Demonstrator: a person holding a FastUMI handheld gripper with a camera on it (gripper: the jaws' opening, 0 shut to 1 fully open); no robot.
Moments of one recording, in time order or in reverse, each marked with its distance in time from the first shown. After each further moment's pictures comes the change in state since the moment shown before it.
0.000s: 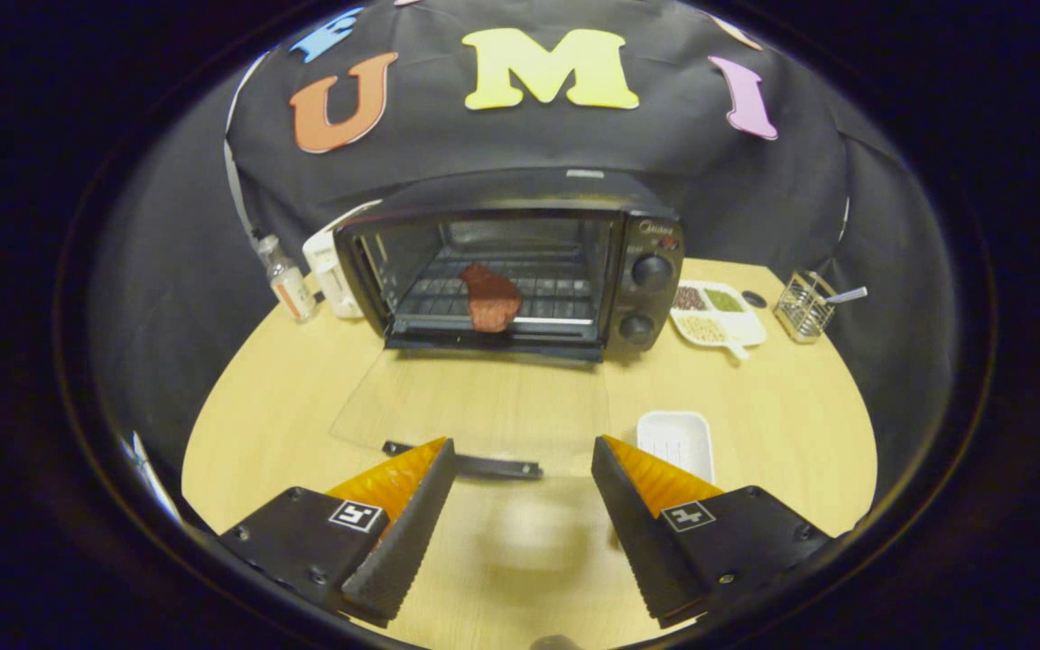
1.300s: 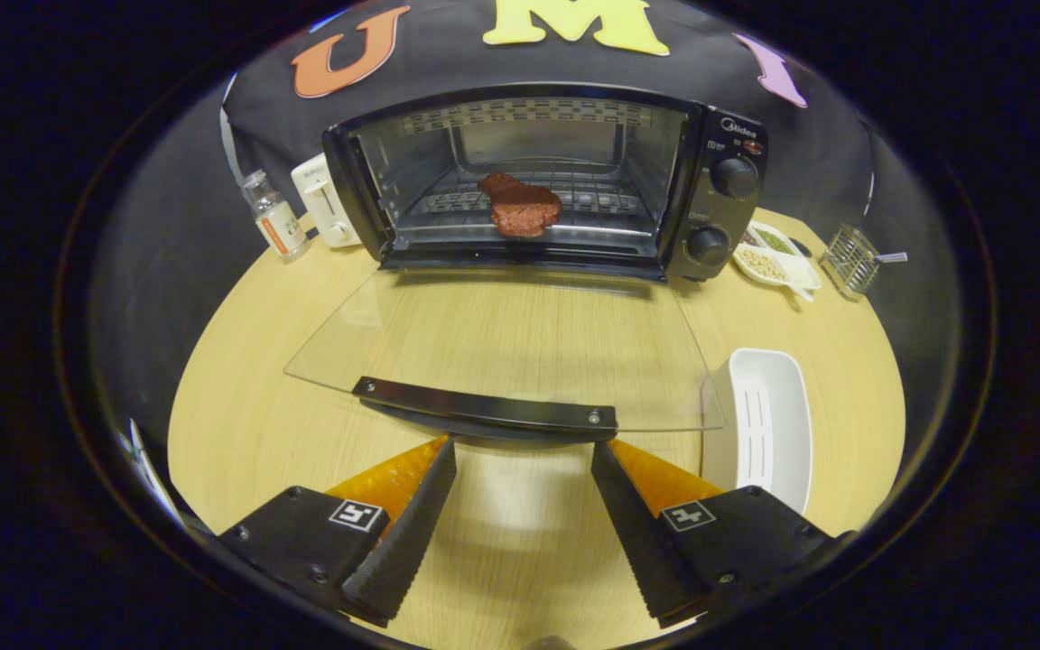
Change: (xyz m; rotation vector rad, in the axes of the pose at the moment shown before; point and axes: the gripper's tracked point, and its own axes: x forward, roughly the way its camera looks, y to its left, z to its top) arm 0.058 0.027 -0.031 0.007 0.144 -0.001
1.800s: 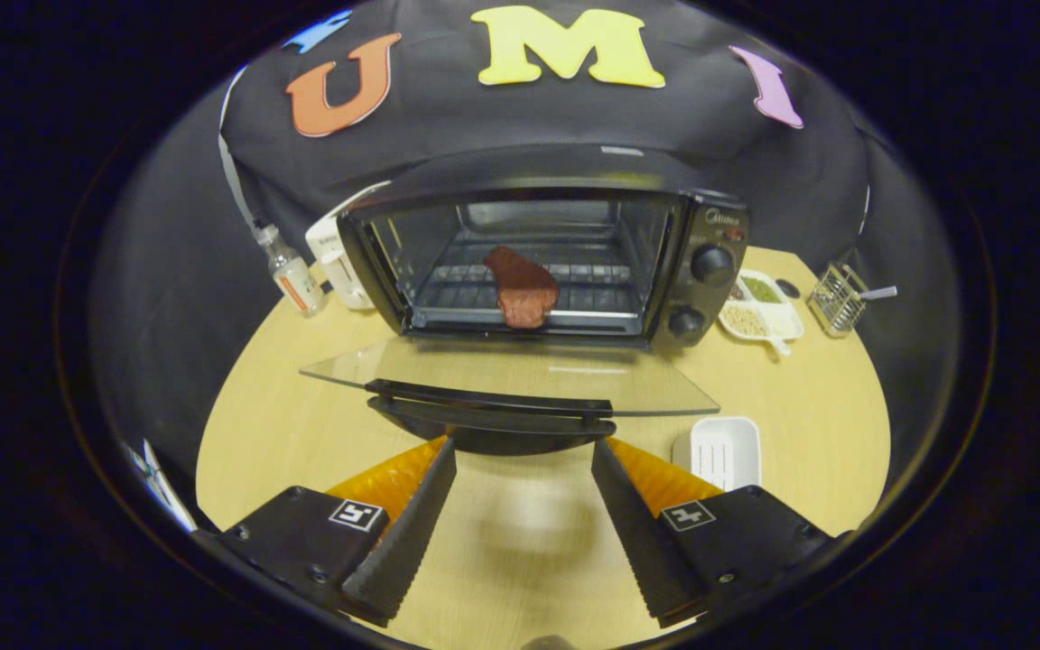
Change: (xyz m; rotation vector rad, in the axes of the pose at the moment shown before) arm -0.046 0.006 0.078 0.022 -0.123 0.023
